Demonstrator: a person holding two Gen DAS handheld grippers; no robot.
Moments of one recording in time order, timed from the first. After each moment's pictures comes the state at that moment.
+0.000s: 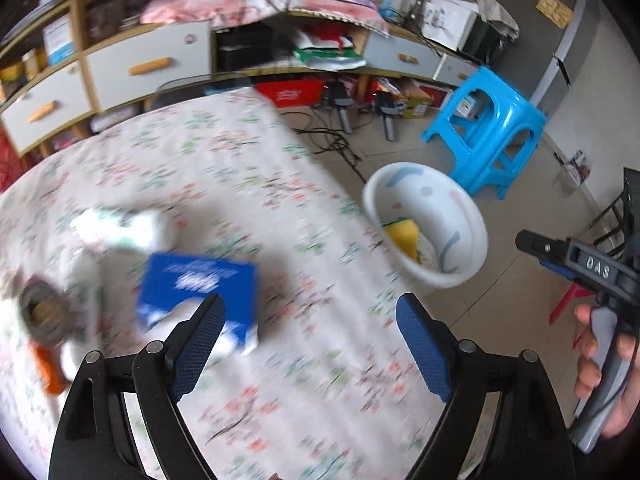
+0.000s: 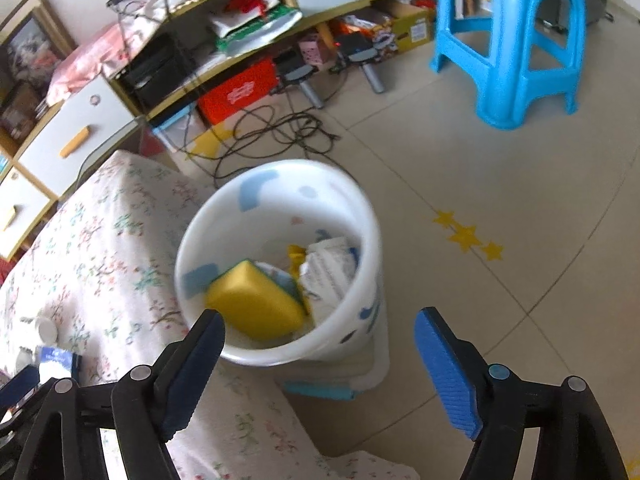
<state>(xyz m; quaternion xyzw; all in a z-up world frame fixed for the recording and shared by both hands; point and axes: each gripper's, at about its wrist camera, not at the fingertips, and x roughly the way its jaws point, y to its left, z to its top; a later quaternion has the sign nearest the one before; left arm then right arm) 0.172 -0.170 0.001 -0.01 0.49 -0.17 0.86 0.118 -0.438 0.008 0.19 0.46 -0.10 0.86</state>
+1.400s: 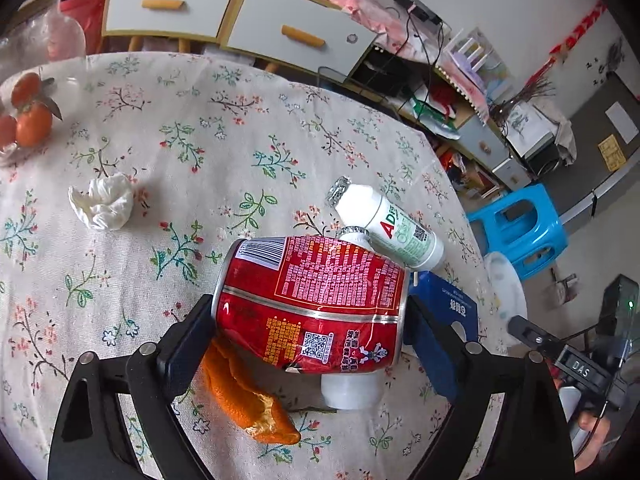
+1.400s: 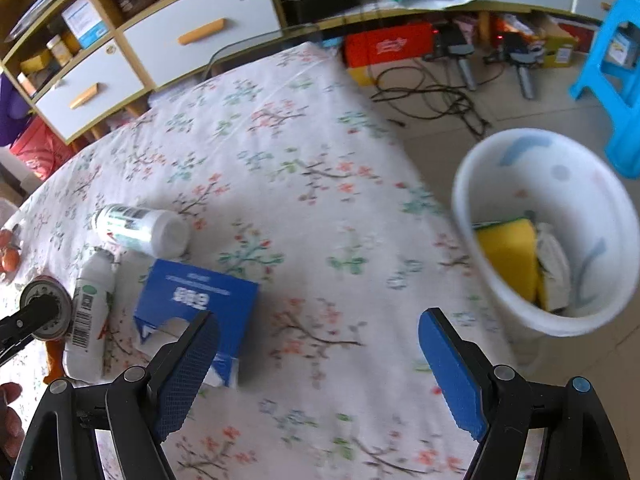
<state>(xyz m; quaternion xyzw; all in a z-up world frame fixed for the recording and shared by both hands) 0.211 0.061 -0.057 -0.21 0.48 -0.10 0.85 0.177 -0.230 -0.027 0.10 0.50 0.03 0.86</state>
